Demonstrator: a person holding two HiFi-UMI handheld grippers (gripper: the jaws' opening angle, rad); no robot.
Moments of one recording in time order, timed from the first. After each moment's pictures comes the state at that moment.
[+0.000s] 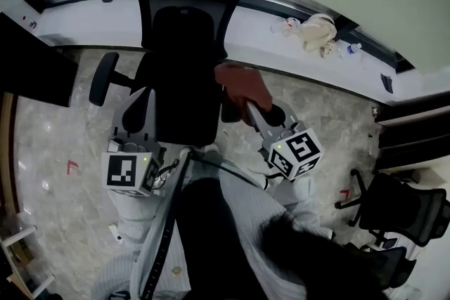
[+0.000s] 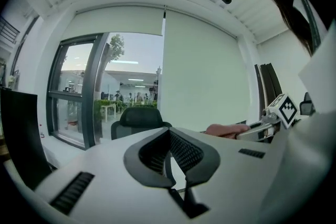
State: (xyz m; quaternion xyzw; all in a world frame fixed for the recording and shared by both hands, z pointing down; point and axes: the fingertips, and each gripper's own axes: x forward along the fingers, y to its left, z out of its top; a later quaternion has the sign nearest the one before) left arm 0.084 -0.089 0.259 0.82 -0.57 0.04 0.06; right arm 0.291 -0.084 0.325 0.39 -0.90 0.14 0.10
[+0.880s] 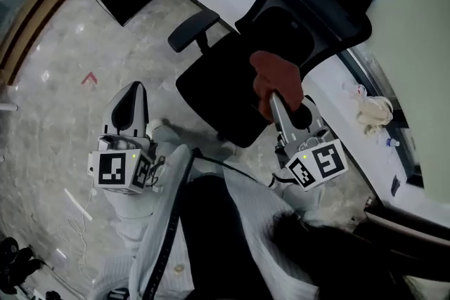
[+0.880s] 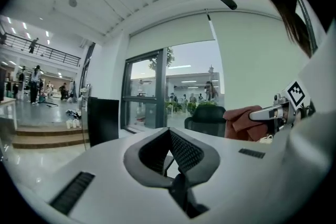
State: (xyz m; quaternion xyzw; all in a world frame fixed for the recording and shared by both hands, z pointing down) left arm -0.163 0.070 0.275 0.58 -0.81 0.02 0.08; right arm 0.066 -0.069 0.283 0.17 -0.98 0.08 0.07
